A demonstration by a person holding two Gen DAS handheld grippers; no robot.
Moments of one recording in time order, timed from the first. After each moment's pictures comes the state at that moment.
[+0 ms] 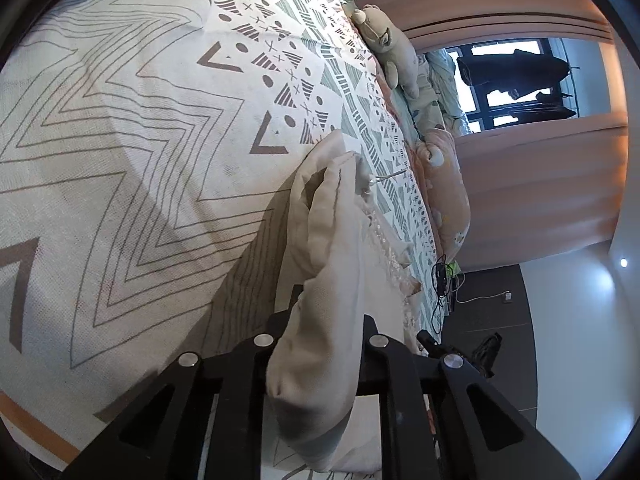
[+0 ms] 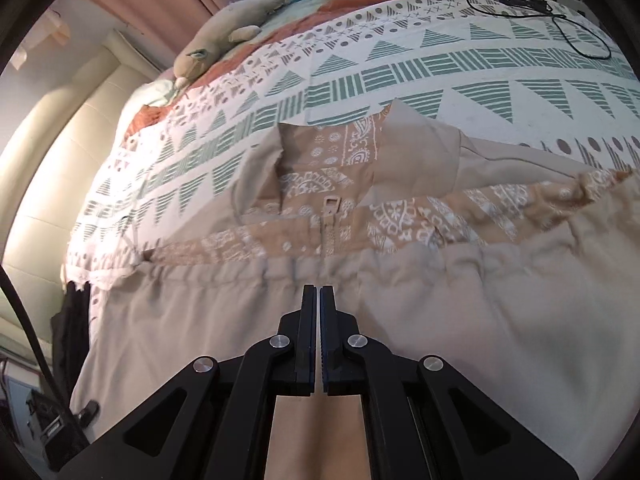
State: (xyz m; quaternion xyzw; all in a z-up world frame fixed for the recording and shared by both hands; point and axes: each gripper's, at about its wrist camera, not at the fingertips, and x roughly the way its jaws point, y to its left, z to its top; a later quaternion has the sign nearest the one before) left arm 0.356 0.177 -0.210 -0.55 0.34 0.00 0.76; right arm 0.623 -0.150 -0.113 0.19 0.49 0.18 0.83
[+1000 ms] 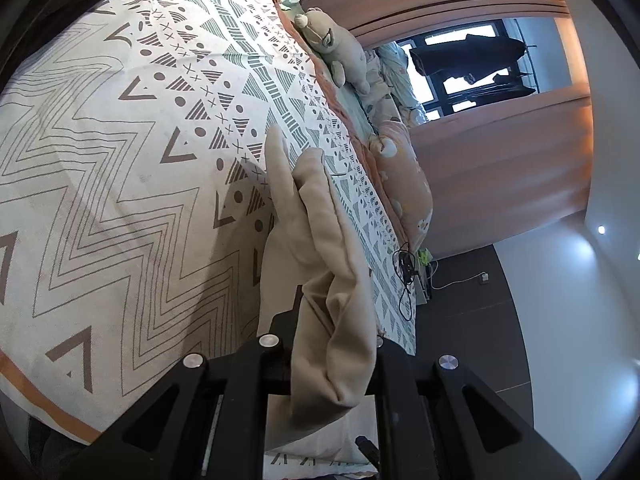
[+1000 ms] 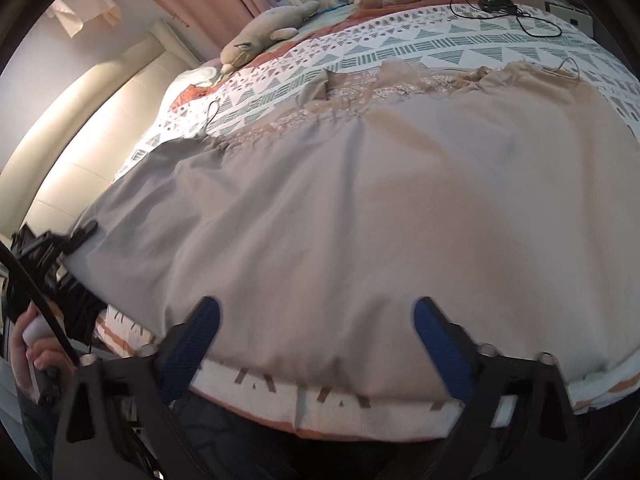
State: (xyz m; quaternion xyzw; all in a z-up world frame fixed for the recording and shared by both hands) left arm 0.362 0.145 -0.149 -0.52 0.31 -0.05 0.79; right arm 0.392 -0.180 -0.098 0.14 0.46 0.20 0.85
